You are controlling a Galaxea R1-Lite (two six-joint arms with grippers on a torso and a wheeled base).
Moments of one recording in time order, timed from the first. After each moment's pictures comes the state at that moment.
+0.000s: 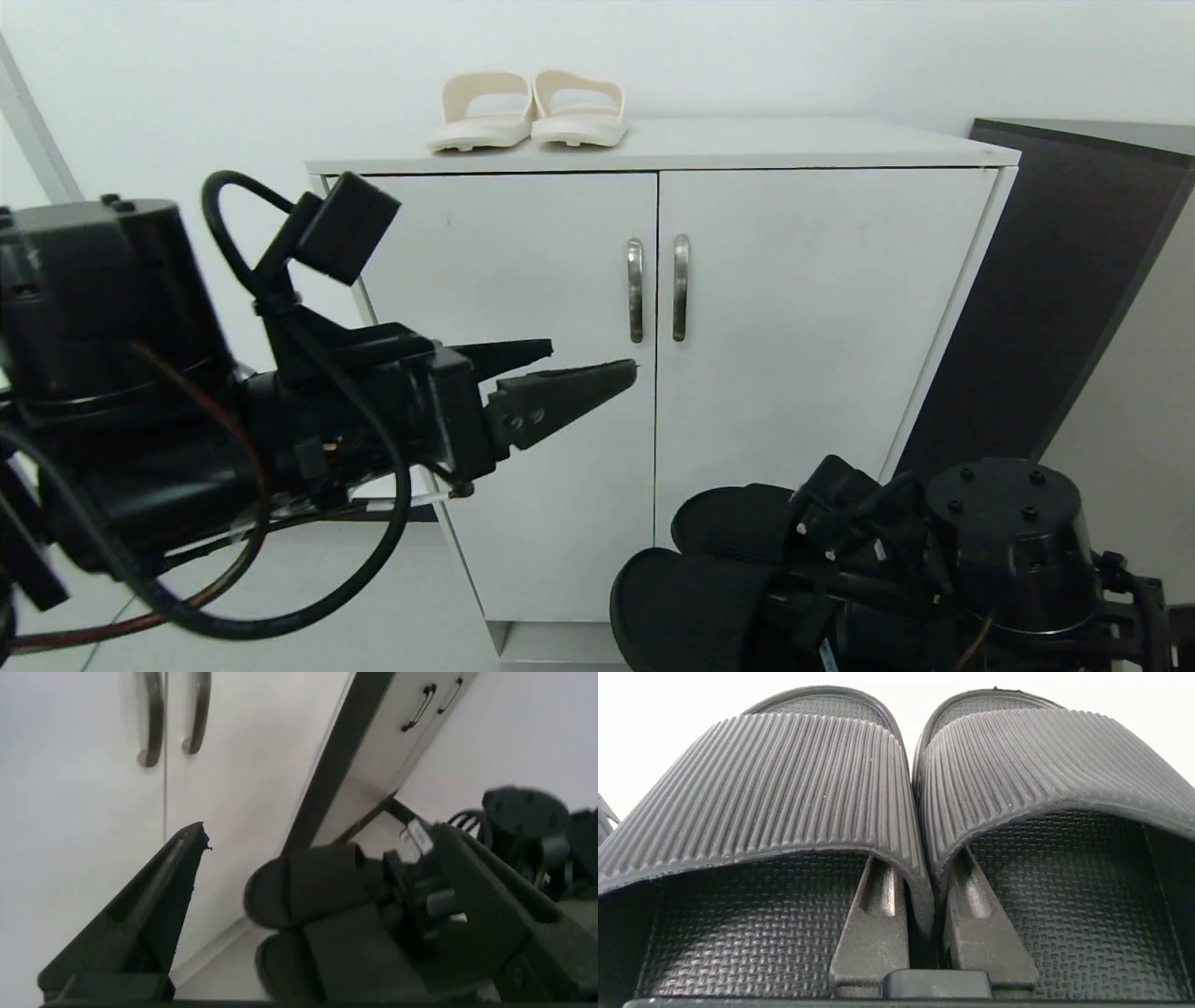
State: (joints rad) left arm -0.63 1.39 -0.76 -0.60 -0.31 -0.23; right arm 0.85 1.62 -0.51 -0.65 -0.01 0.03
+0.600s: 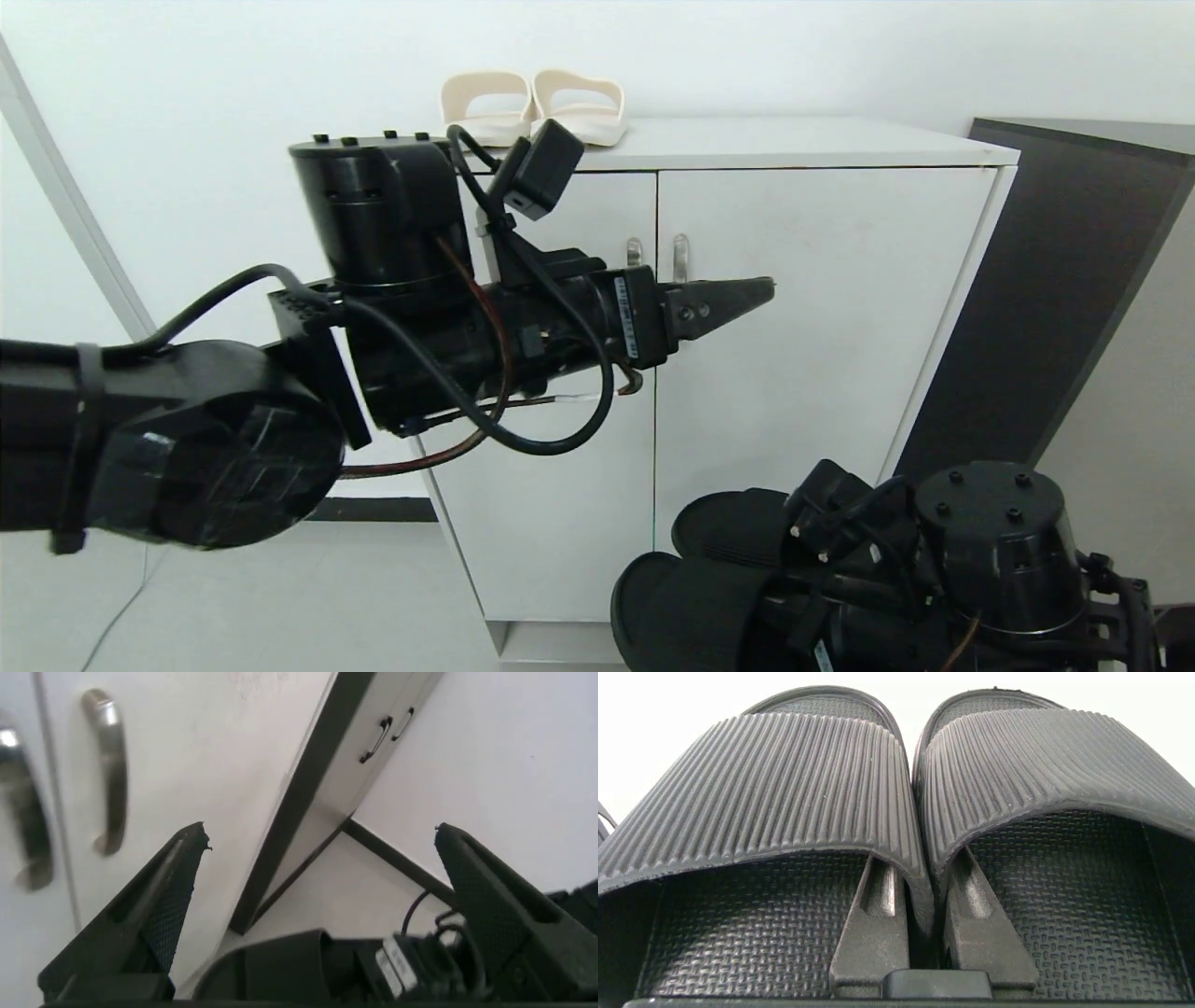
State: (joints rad) left arm -0.69 1.71 -1.12 -0.63 -0.36 -0.31; right arm 0.86 1.64 -0.51 -0.66 -0.01 0.03
